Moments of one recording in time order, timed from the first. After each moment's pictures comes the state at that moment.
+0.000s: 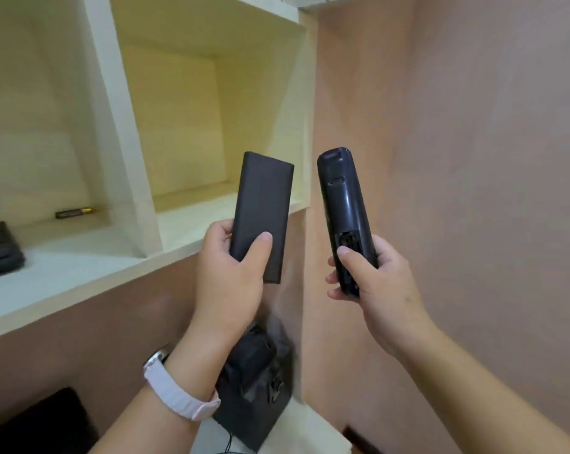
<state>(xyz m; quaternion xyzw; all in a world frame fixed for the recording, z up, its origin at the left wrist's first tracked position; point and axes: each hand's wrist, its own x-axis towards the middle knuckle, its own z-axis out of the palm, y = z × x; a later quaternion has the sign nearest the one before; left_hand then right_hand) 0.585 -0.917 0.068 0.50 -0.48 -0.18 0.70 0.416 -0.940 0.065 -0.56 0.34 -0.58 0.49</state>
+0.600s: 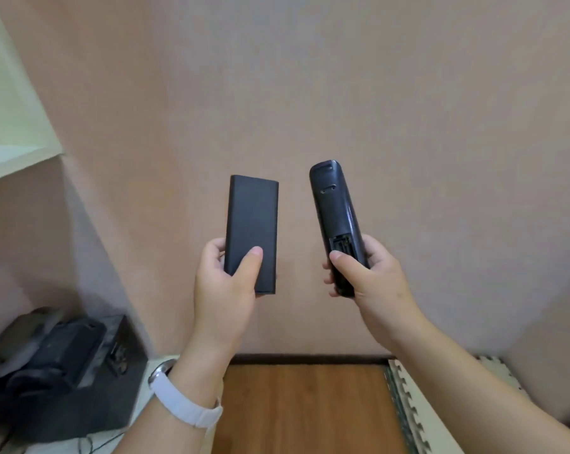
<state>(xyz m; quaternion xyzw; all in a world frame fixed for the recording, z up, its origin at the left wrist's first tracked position) 0.417 -0.839 -0.014 0.36 -0.55 -0.53 0.53 0.258 -0.754 -0.006 -0.38 0.57 -0.66 0.31</state>
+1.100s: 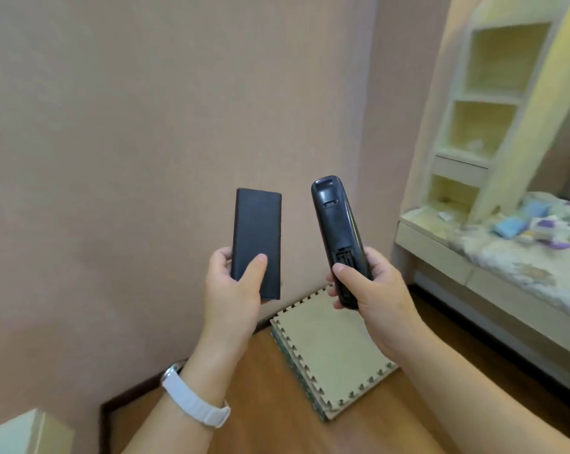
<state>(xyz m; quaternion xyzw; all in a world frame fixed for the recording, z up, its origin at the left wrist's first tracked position) 0.210 -0.536 -0.033 0.23 -0.64 -0.65 0.35 0.128 -0.374 -0.034 -0.19 0.64 -0.73 0.14</state>
